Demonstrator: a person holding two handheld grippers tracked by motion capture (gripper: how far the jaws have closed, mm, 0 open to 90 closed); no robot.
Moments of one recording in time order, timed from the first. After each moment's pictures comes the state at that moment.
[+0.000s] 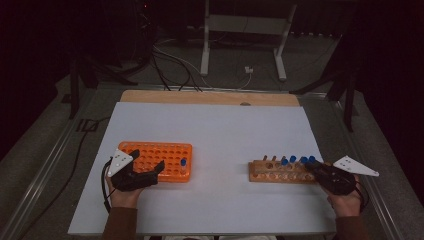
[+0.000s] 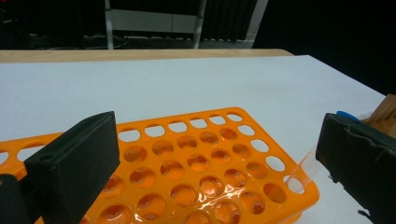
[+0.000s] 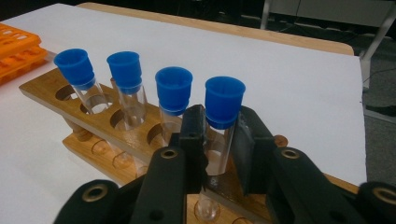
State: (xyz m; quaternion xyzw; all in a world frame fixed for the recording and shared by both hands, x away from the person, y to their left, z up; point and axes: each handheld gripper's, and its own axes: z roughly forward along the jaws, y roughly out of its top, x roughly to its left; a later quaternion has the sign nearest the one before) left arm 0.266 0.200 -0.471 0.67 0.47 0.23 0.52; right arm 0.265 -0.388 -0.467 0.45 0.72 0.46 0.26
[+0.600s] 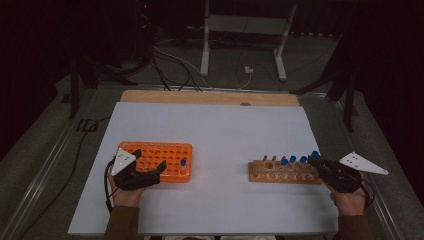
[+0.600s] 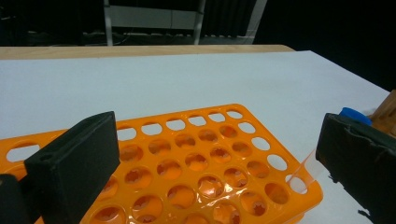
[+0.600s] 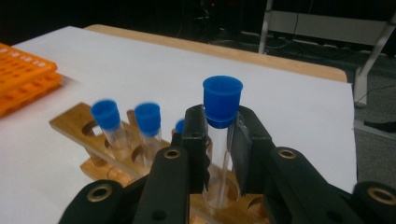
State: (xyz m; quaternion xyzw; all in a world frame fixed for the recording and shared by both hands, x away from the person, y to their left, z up) left arm 0.270 0.195 -0.474 0.68 0.47 0.23 0.52; right arm 0.260 -0.384 -0.439 0.44 0.71 0.48 0.27
